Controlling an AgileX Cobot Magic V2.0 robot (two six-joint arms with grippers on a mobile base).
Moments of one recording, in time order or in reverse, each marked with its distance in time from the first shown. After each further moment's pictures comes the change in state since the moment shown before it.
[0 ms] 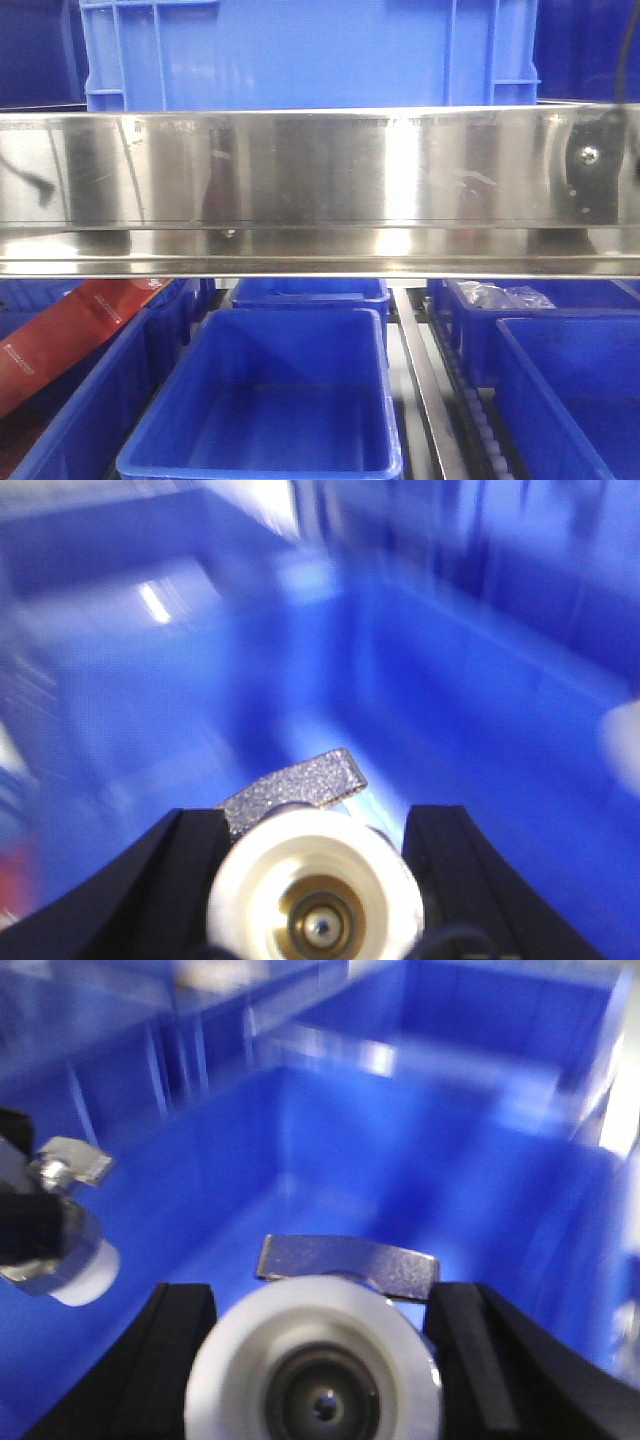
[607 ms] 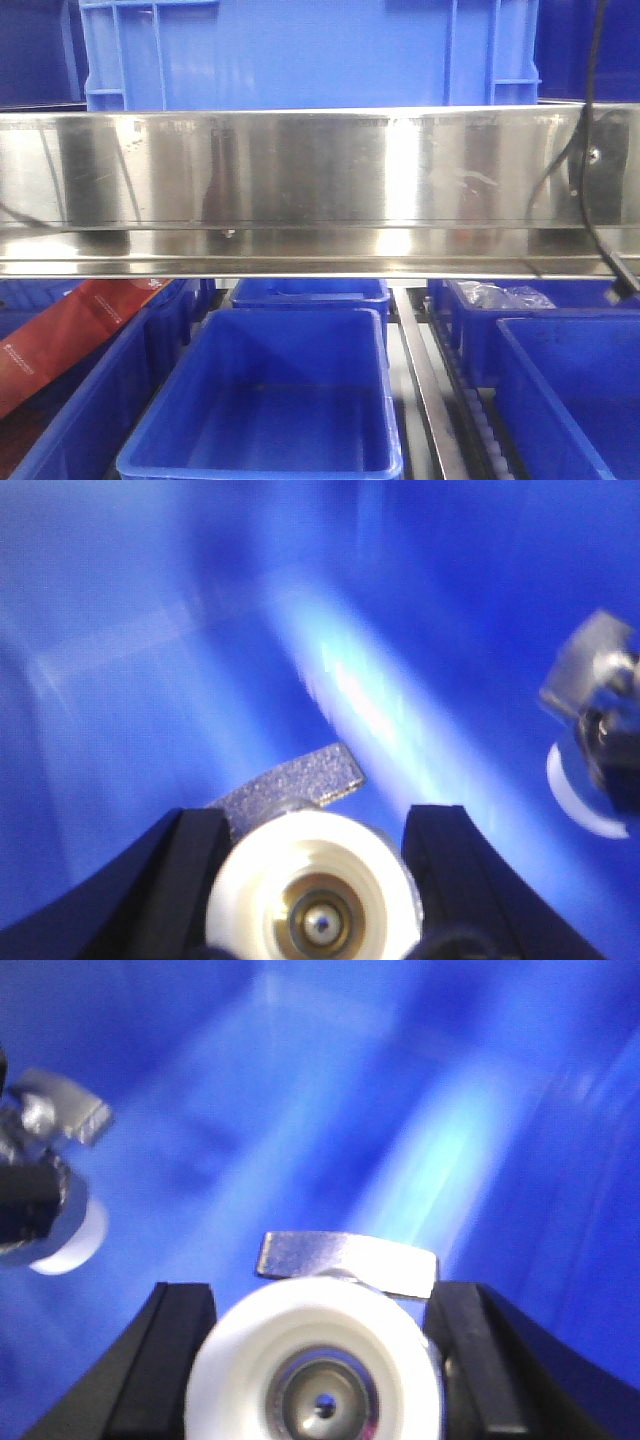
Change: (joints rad) left arm -0.004 0.157 0.000 0.009 0.105 0.011; right arm 0.000 0.178 0.000 -0.005 0.125 0.000
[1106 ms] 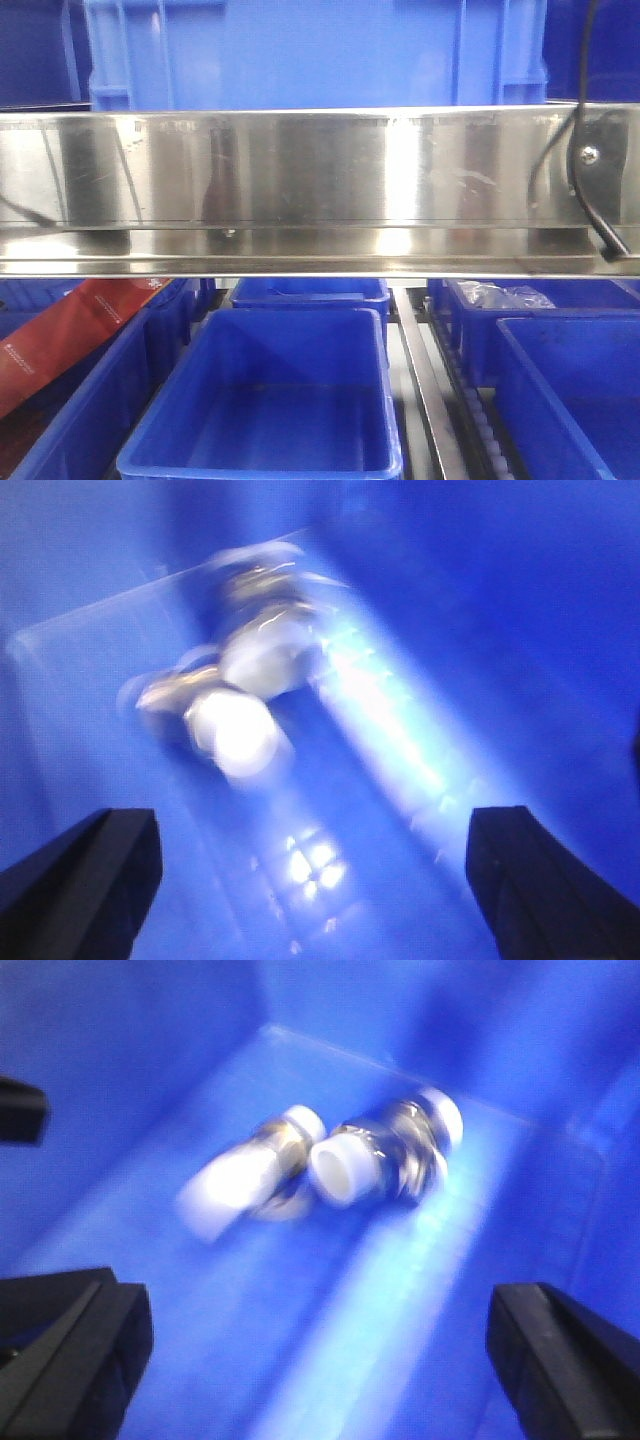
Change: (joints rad) left arm -0.002 -0.034 -0.046 -0.017 0.033 -0.009; right arm 0.000 -0.036 -0.090 0.008 0.017 0.000
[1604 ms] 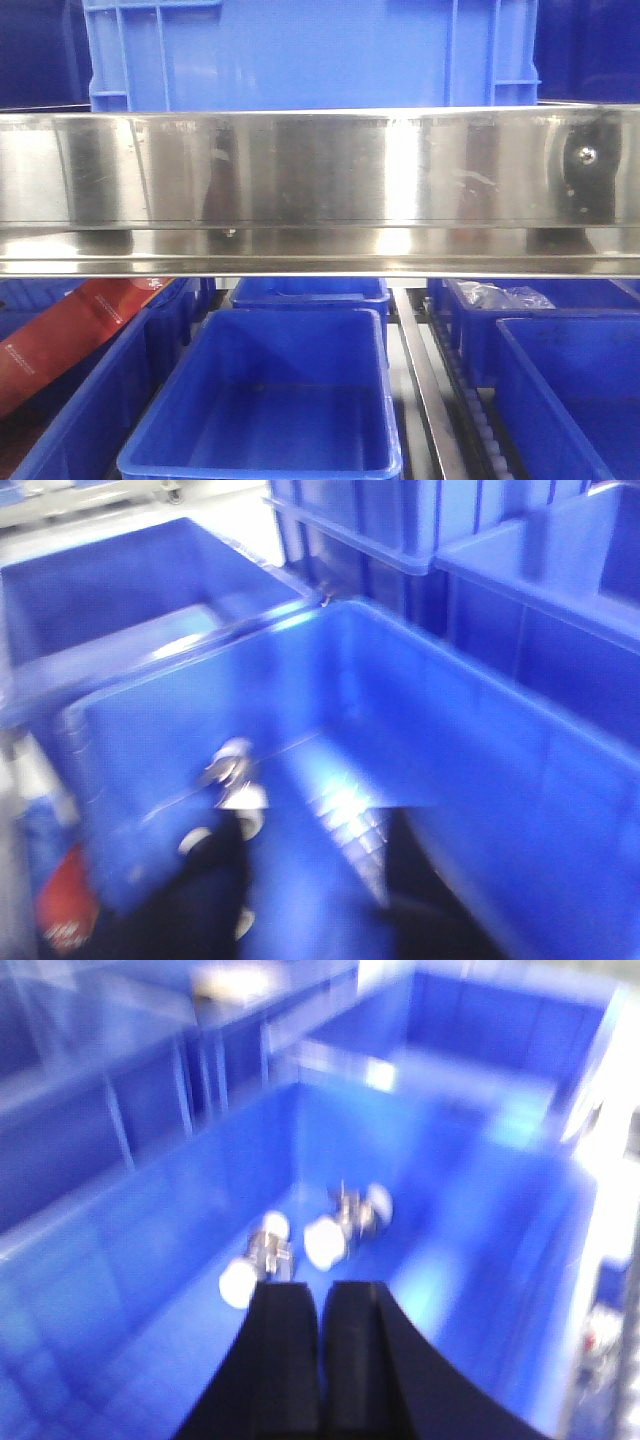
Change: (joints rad) left arm 0.000 -0.238 -0.174 0.093 0.150 -0.004; right arm 0.000 -0.271 -0.010 -0.027 -0.003 0.006
